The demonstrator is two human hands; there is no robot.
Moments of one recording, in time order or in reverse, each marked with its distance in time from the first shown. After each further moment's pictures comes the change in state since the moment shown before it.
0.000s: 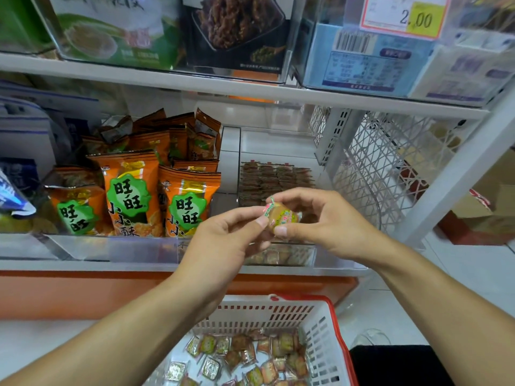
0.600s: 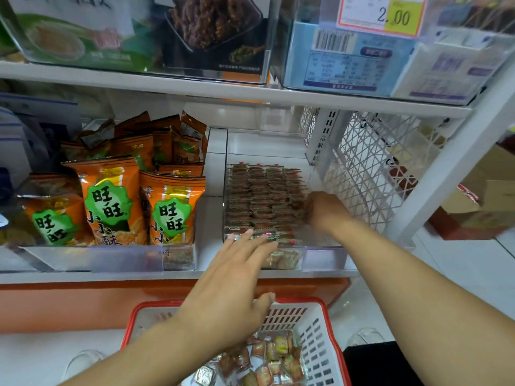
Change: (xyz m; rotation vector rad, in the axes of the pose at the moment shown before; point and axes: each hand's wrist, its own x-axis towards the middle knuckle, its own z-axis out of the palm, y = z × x) left_hand -0.012 -0.030 0.001 1.419 -0.313 0.426; right_hand 0.054 0.094 -0.040 -0.820 0.205 0.597
